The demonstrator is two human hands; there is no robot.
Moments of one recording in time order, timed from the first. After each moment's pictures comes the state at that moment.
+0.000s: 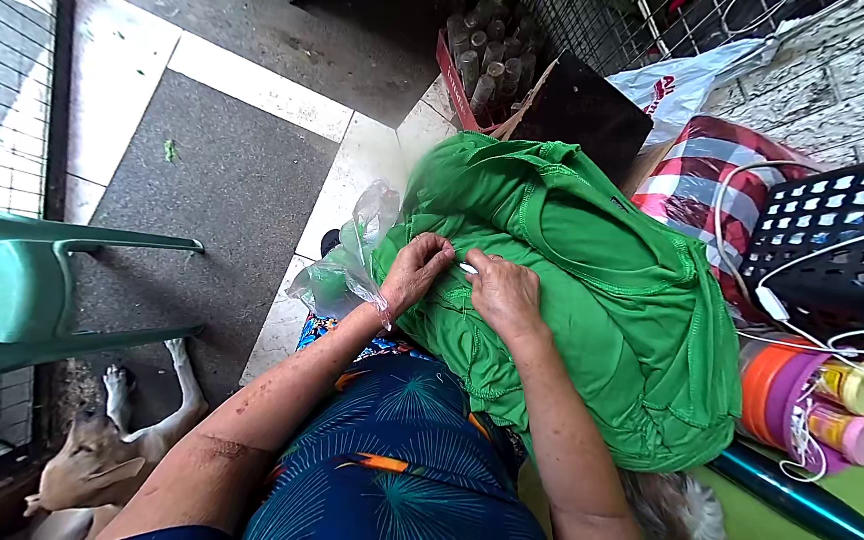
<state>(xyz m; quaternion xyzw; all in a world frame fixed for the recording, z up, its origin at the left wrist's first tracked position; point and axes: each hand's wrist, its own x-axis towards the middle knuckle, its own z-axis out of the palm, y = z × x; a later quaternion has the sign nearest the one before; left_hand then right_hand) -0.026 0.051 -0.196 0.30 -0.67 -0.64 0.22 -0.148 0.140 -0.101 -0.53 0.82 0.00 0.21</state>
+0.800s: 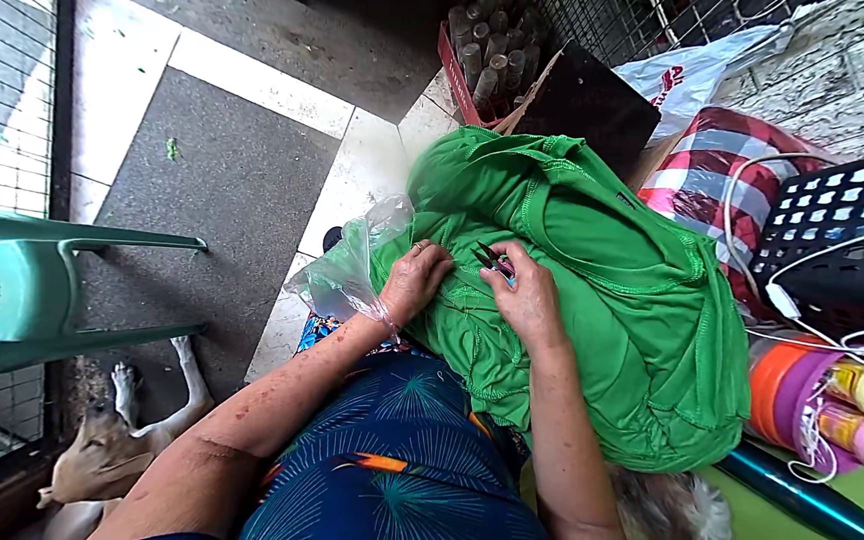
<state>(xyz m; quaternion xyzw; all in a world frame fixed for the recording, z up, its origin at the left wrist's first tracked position) -0.015 0.064 -0.189 0.25 -0.84 -0.42 0.25 -0.161 0.160 -0.097 -0.44 0.84 -0.19 0.24</state>
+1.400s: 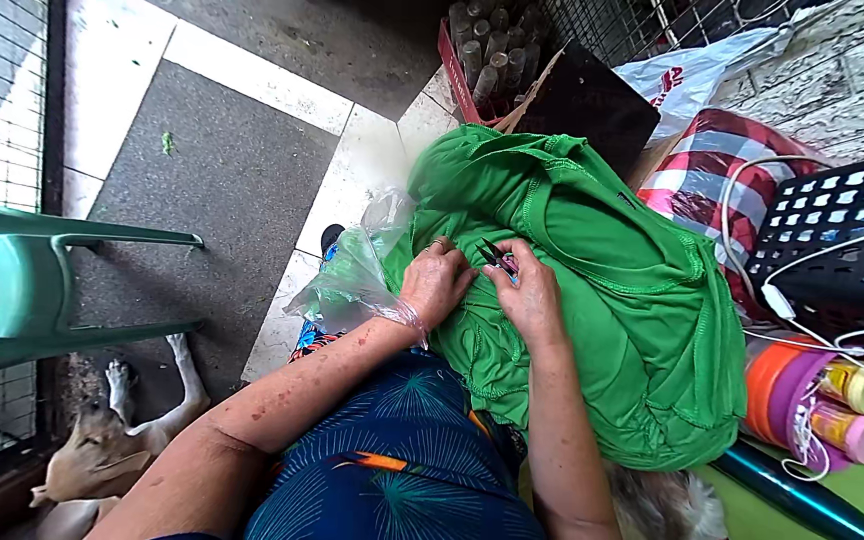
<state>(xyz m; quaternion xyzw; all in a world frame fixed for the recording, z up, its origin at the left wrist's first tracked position) -0.038 0.077 -0.154 0.33 -0.84 -0.41 0.13 -0.161 0.160 -0.095 -0.41 0.86 -0.19 0.24</state>
